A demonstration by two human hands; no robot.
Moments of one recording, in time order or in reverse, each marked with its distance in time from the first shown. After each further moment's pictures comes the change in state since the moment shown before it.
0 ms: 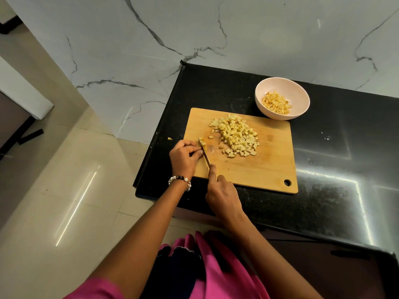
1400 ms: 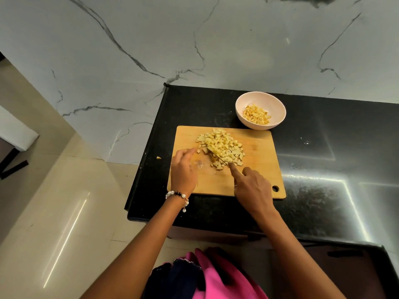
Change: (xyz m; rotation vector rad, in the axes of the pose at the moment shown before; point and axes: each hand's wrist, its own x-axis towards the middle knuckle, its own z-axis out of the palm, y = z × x) left_hand -0.004 0.029 0.002 0.014 -0.086 0.150; right_hand 0.007 0.077 -0.048 -0.189 0.220 0.106
